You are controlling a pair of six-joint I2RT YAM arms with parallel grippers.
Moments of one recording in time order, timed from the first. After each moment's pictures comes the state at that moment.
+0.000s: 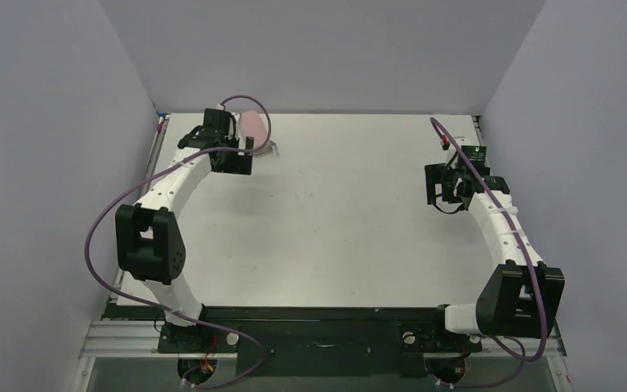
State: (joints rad) left arm -0.18 1.74 1.48 -0.67 -0.13 -0.07; right arm -0.08 1.35 1.06 -0.59 0.06 -0.18
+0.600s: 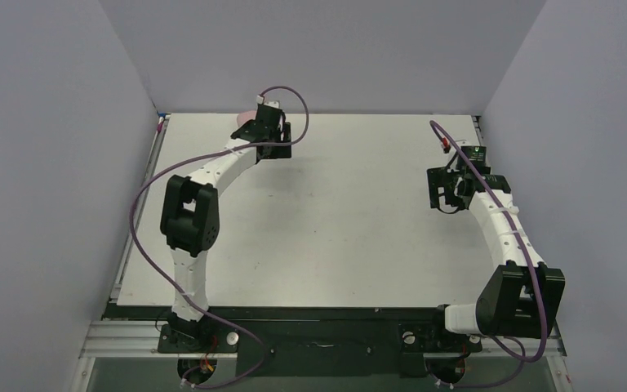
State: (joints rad) left arm -0.39 2.04 1.72 -0.48 -0.26 -0.30; right arm -0.08 1.35 1.08 -0.67 0.11 -0.20
